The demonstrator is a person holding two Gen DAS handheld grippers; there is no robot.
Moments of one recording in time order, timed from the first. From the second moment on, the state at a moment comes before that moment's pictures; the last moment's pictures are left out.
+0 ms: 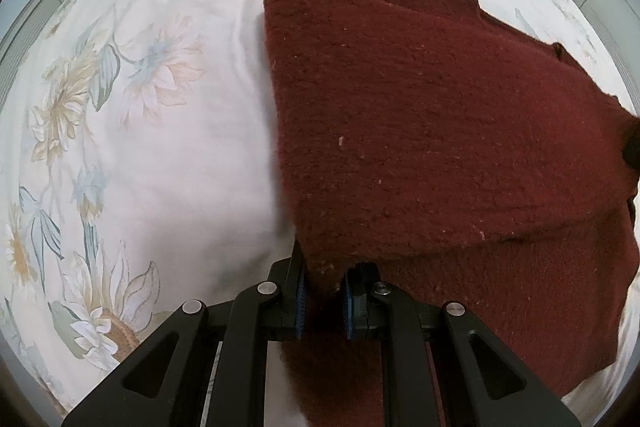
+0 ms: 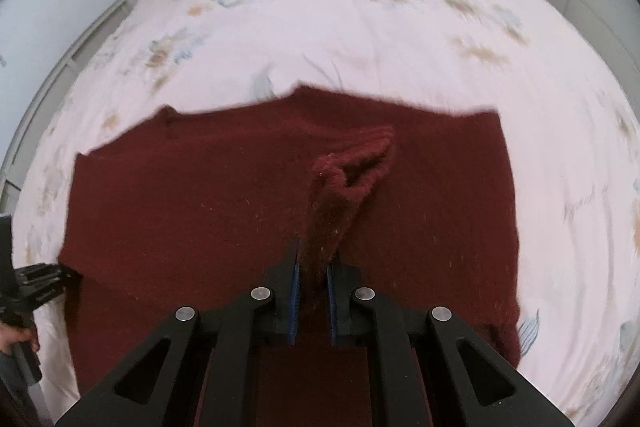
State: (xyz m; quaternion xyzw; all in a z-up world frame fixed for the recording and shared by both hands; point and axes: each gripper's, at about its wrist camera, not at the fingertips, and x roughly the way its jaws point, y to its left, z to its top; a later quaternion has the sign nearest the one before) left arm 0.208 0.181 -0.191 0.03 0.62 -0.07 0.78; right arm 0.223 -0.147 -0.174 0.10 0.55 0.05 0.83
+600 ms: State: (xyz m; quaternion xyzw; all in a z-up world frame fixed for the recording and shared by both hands) left arm 0.207 0.202 -0.179 -0.04 0.62 -0.03 0.78; right arm 0.203 -0.177 -0.176 0.03 0.55 -0.01 0.84
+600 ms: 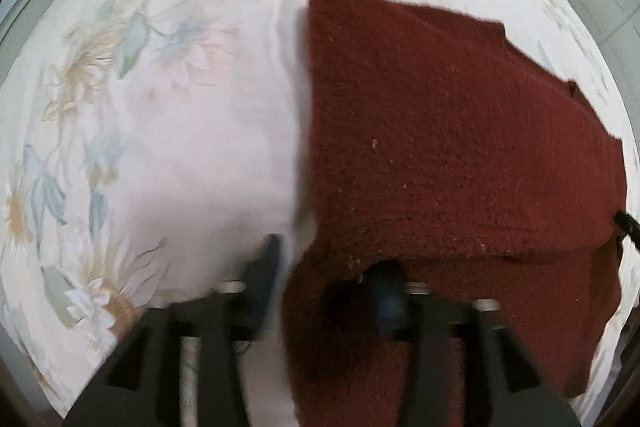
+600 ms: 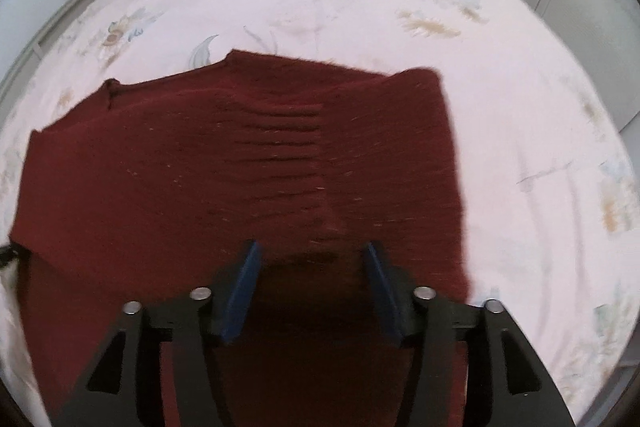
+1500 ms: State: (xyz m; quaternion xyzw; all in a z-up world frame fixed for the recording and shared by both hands) left arm 0.217 0.084 -0.208 0.09 0.53 -0.08 0.84; right arm 0.207 -0.116 -0.207 -0.02 0.52 0.04 0.86
